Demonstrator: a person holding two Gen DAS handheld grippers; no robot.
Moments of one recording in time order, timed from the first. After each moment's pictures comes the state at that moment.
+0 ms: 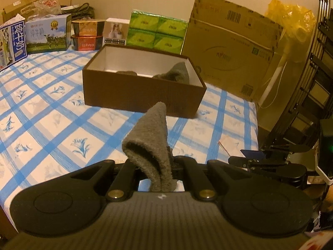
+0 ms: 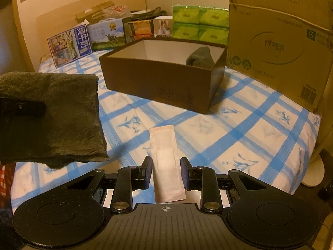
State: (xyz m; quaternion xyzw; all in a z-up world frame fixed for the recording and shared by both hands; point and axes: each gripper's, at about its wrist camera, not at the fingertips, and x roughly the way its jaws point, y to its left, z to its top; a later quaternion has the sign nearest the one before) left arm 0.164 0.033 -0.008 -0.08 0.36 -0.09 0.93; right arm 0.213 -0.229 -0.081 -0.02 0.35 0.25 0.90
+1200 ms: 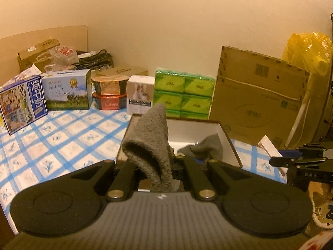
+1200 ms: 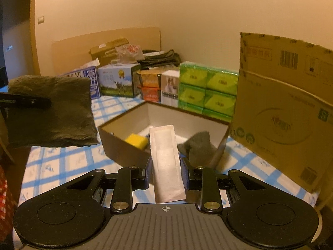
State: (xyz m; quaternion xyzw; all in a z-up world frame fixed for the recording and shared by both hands) left arm 0.265 0.081 0.088 -0.03 0.25 -0.03 0.97; right arm 0.314 -0.236 0.030 -0.03 0.24 0.30 0.92
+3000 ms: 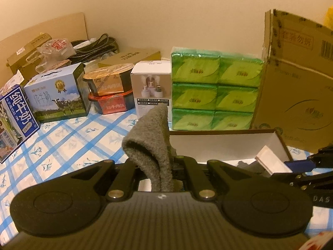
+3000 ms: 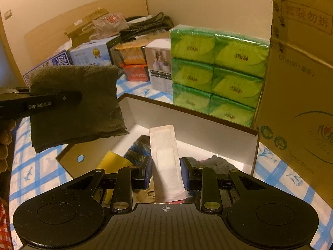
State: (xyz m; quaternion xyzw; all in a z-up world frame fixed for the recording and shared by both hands) left arm 0.512 0.080 0.029 0.04 0.32 0.02 0.95; right arm 0.525 -0.147 0.006 -0.01 0.37 0.27 0.89
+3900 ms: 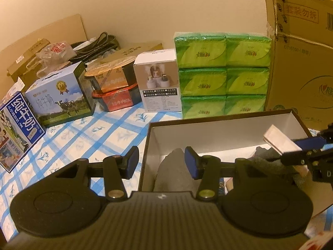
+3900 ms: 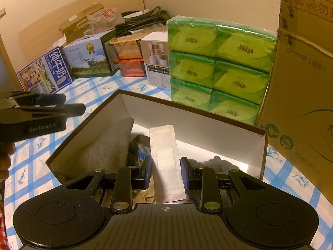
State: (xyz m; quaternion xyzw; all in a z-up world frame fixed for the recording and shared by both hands) left arm 0.524 0.087 0.004 0.08 0.34 0.02 0.94; right arm 0.545 -0.128 -0.007 -0.01 0.38 0.27 0.89
